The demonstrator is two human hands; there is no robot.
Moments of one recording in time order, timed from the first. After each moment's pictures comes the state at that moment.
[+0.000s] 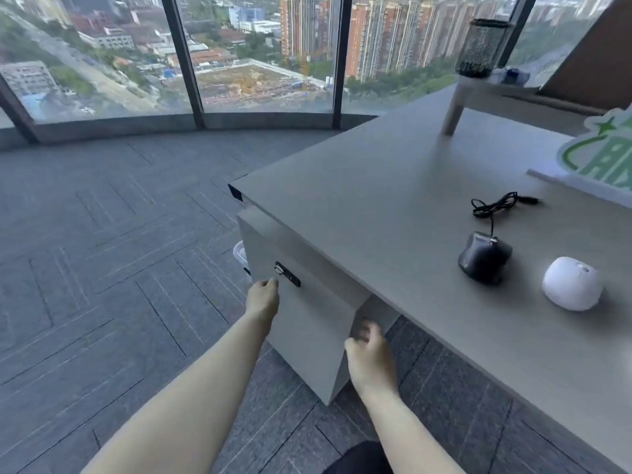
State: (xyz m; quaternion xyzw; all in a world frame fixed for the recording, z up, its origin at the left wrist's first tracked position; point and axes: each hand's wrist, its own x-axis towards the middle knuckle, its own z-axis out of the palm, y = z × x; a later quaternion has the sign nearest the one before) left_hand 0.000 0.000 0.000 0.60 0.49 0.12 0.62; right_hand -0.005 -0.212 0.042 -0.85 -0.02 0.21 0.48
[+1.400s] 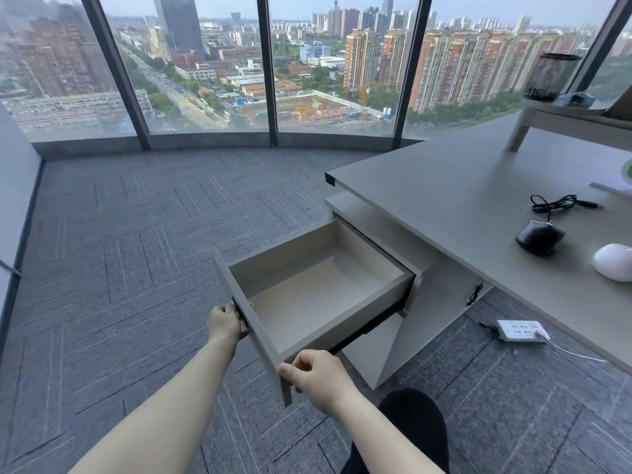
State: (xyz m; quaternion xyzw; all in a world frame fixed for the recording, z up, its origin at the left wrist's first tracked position) left_hand -0.273 0.042 -0.015 0.48 0.58 0.29 0.59; right_hand -0.209 -0.180 0.041 -0.78 -0.34 0.37 0.37
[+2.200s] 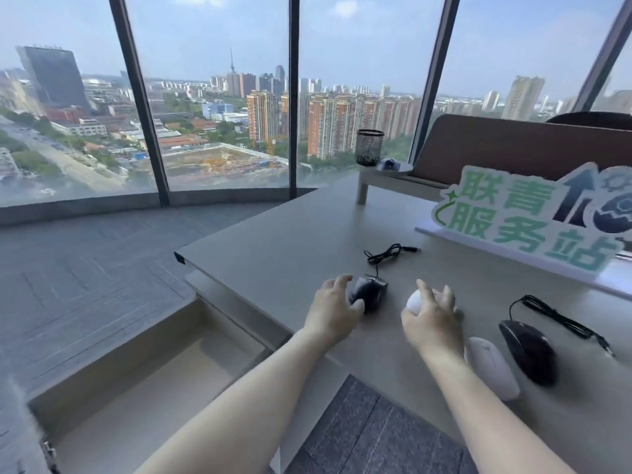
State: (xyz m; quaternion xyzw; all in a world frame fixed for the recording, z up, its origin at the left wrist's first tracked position) left_hand 0.058 -0.232 0.163 0.90 0.14 0.11 0.40; right_hand 0.105 -0.396 0.167 -0.96 -0.03 -0.05 0.27
